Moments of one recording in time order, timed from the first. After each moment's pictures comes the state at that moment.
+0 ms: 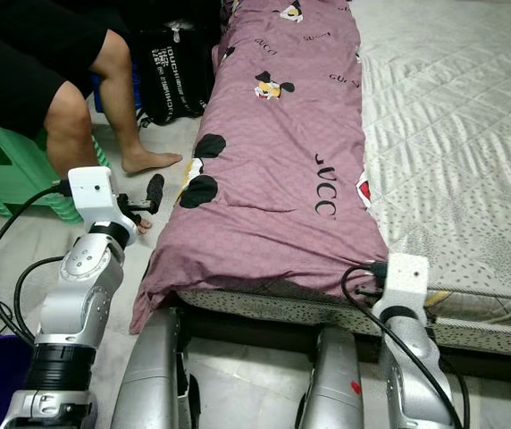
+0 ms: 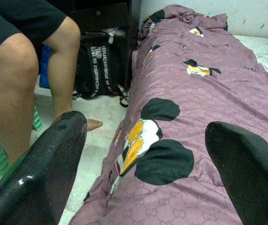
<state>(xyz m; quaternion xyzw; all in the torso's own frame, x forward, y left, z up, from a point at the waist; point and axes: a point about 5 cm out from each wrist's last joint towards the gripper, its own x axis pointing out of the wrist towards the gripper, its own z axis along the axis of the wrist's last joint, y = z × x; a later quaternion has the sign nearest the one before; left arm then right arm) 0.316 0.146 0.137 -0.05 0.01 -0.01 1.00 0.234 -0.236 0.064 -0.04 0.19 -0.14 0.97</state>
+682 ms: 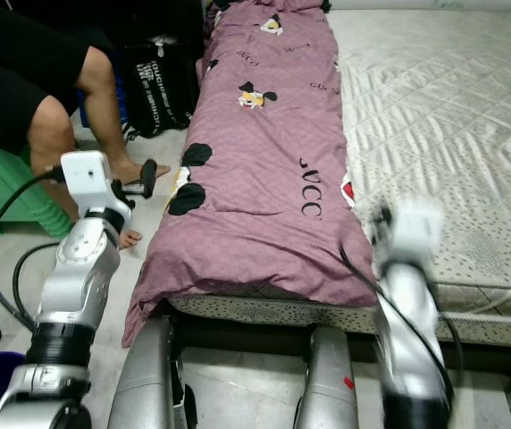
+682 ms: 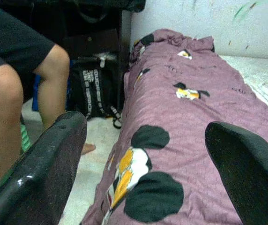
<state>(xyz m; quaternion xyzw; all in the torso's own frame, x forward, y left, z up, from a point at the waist) 0.336 0.153 0.149 -0.04 -0.03 0.00 1.00 0.287 -0.214 0.150 -0.05 -0.06 -0.14 0.99</state>
